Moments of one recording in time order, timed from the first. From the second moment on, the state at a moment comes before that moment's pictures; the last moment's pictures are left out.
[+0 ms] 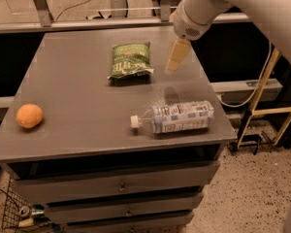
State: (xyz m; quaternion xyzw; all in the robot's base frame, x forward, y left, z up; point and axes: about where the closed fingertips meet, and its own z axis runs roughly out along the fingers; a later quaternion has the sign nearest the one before) arm 0.692 -0.085 0.926 -0.66 0.69 -0.05 0.30
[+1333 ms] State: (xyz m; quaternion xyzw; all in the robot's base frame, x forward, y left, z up) arm 0.717 -0.021 0.855 -0.59 0.75 -0.15 0.26
